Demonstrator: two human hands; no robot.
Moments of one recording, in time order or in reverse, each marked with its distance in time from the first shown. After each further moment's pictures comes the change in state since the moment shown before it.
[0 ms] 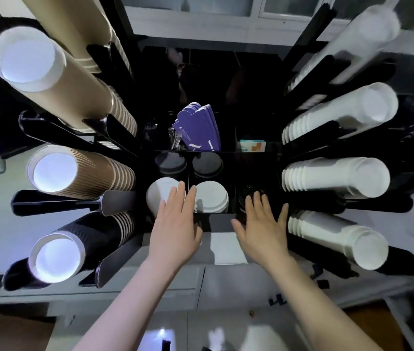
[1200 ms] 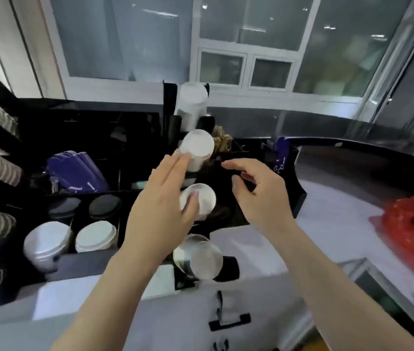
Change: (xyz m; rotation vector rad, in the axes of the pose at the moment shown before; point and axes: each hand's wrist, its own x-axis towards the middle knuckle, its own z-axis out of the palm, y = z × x) left_hand 0.018 0.252 -0.074 -0.319 0.471 0.313; right_hand -0.056 0.194 -0.198 0.826 0.713 -0.306
